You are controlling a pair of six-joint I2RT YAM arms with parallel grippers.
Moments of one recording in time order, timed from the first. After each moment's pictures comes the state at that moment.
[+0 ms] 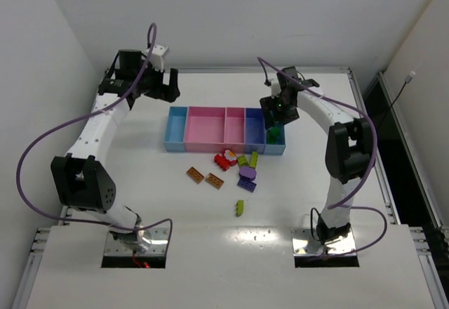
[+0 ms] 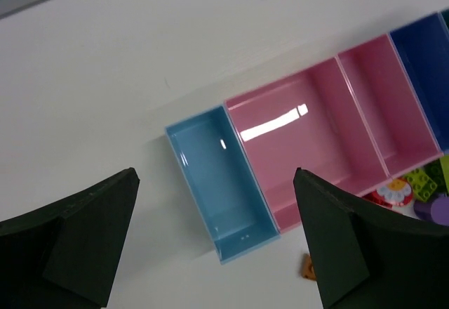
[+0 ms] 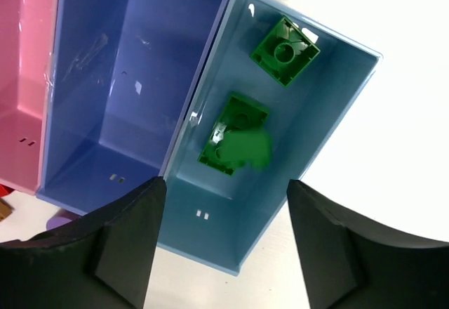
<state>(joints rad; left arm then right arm) -0.09 1.57 1.53 -0.54 0.28 0.12 0.24 1.94 1.52 -0.75 -0.13 -0.05</state>
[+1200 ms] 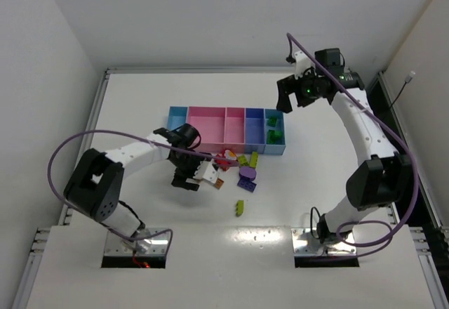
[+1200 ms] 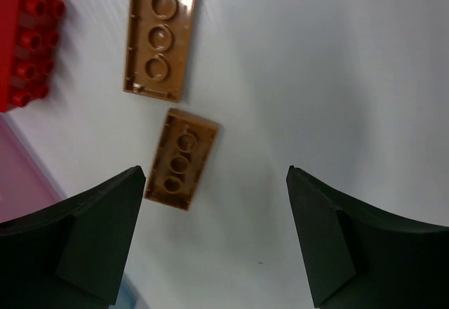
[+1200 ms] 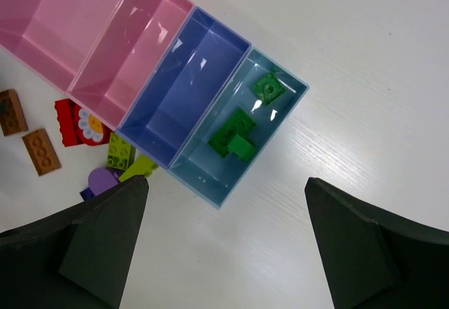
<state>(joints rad) -0.54 1.51 0.91 -0.81 0.42 1.34 0.12 1.62 1.57 -0.80 -0.37 -0.27</state>
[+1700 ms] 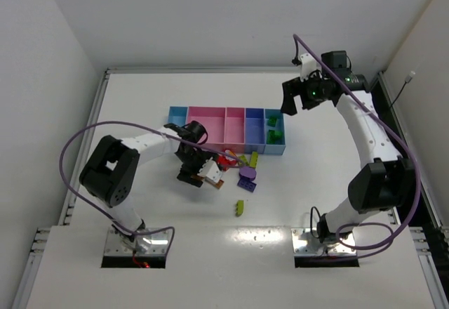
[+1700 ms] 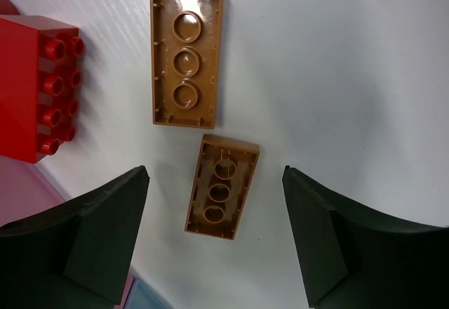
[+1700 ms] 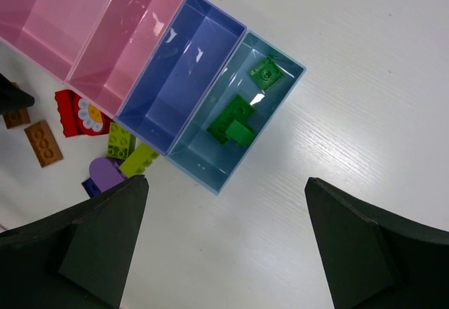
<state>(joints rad) -0.55 1.69 1.01 -0.78 0.44 1.49 0.07 1.58 1.53 -0.82 -0.40 -0.28</state>
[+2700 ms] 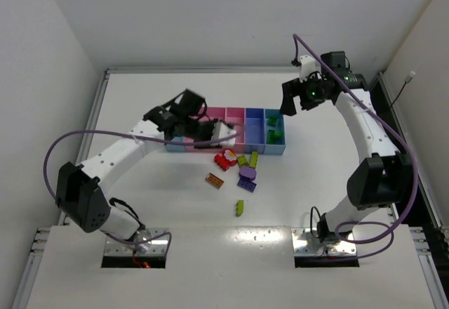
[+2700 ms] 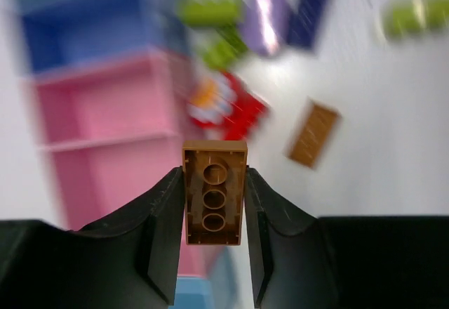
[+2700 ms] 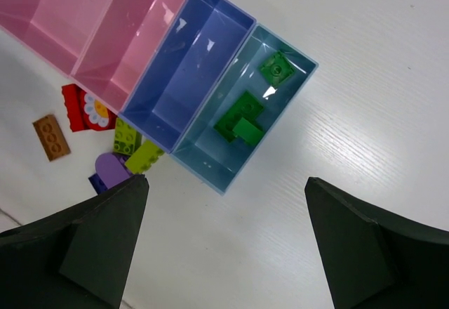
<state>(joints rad) -0.59 1.46 1.19 -0.75 0.52 1.13 0.06 1.62 1.53 -0.84 -0.44 -0.29</state>
